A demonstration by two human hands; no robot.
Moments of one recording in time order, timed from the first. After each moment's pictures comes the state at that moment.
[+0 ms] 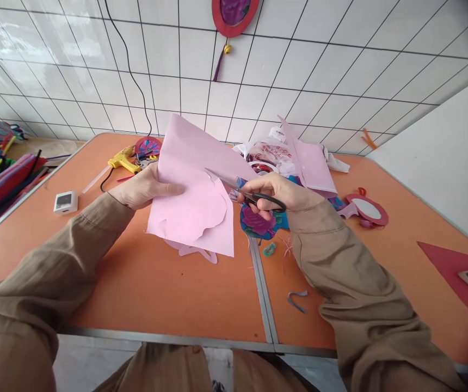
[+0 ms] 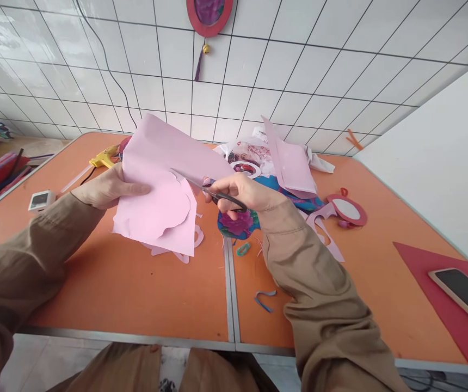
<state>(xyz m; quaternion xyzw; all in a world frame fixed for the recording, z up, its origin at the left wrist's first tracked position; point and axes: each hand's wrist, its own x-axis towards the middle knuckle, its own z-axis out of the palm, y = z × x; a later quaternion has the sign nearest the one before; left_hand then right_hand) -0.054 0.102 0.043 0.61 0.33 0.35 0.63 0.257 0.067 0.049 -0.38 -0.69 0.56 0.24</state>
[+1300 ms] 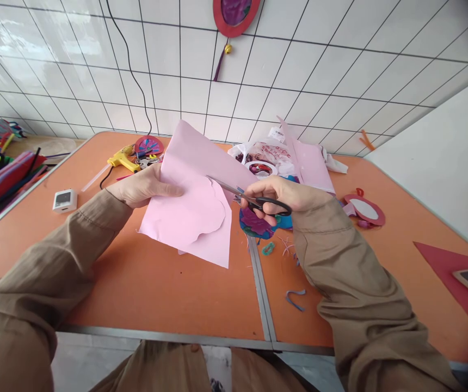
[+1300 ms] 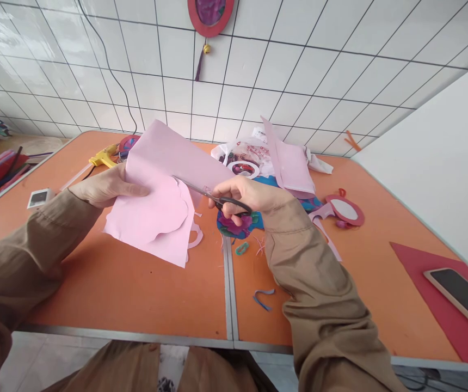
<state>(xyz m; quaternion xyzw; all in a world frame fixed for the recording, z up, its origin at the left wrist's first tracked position) -0.057 0.107 0.045 0.62 0.30 0.29 0.67 0.271 0.076 0.046 -0.35 -0.71 0.59 0.15</state>
